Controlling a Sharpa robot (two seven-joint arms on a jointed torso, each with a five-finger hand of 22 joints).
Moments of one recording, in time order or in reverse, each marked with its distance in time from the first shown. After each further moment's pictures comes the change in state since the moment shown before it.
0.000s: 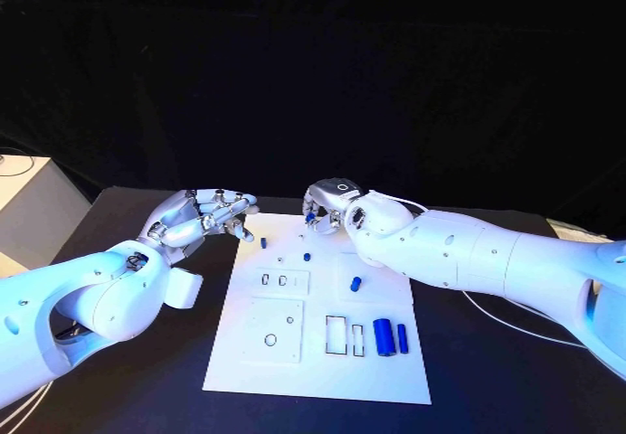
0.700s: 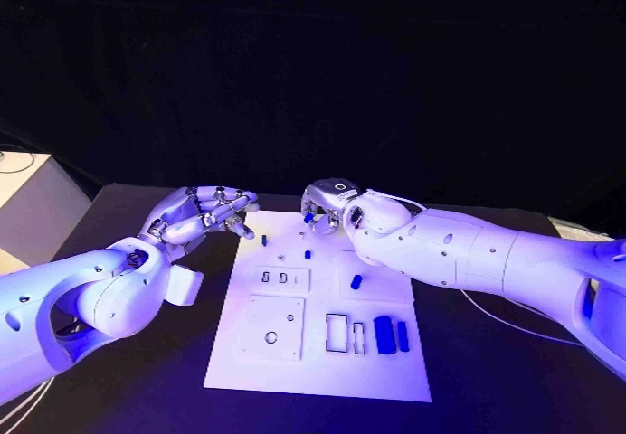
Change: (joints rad) left arm 0.002 0.001 0.000 -0.001 0.000 0.001 -0.001; left_hand 0.000 0.000 0.000 0.000 0.000 0.000 0.000 0.000 0.000 0.000 0.000 0.000 0.000 0.000 0.000 0.000 0.000 0.000 0.000 0.000 0.000 0.000; right arm -0.002 0.008 0.000 -0.002 -0.001 0.021 0.006; right_hand 0.006 -0.003 0.002 -0.004 0.004 -0.003 0.002 0.000 0.002 0.000 0.000 0.000 0.000 0.000 0.000 0.000 -0.004 0.000 0.000 0.000 0.000 -0.002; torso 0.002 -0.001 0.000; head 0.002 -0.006
